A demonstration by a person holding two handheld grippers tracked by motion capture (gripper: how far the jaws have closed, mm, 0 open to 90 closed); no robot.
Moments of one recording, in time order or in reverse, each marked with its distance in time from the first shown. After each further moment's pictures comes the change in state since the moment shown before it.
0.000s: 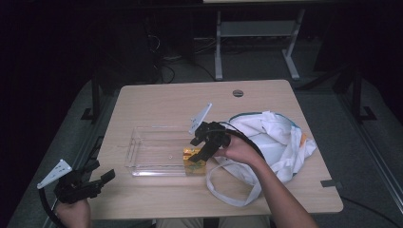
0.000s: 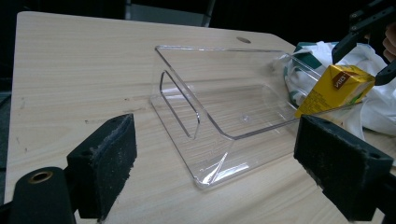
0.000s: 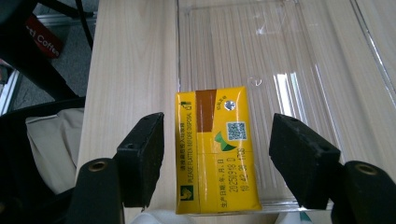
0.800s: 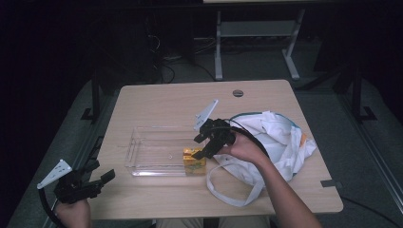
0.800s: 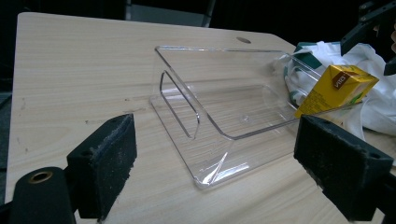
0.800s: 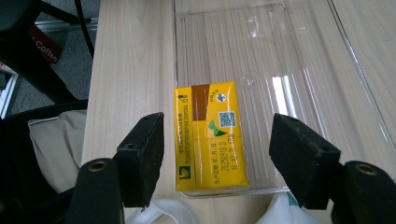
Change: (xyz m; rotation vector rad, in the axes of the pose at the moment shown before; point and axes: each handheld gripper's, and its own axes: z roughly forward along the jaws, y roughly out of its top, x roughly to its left) left arm 0.000 0.000 0.000 -0.001 0.001 -0.001; right arm 0.000 -0.004 -0.017 -0.018 -0.018 0.009
